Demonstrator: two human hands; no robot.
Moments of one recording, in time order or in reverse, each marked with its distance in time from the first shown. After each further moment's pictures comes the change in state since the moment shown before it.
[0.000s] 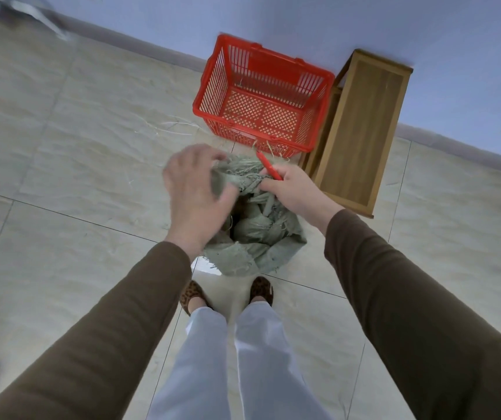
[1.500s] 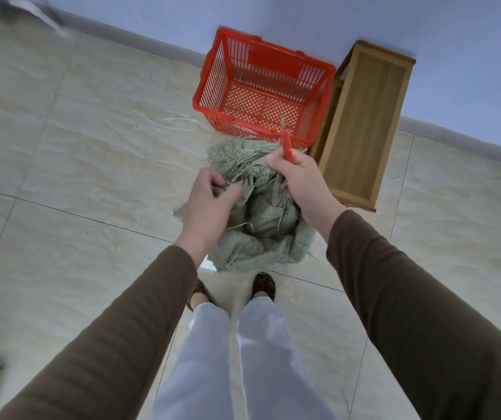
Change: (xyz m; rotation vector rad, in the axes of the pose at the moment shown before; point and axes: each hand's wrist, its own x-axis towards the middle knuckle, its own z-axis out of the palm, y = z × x) left_hand -0.019 -0.005 0.021 -0.453 -0.237 -0.473; right_hand -0.009 0.001 0.005 0.419 0.191 -0.038
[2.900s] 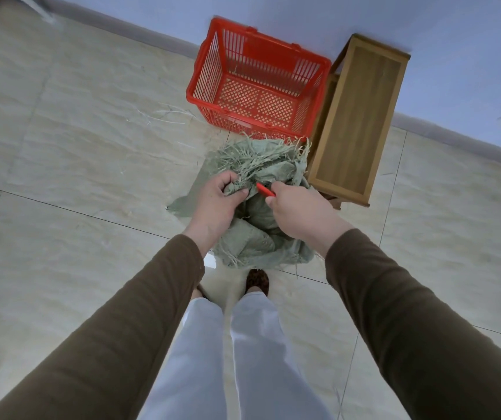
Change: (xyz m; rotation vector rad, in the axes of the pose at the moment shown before) left_hand 0.012 -0.018 0.029 -0.280 -0.150 -0.013; right_hand -0.041 0.005 -0.002 -1.152 -0.270 0.035
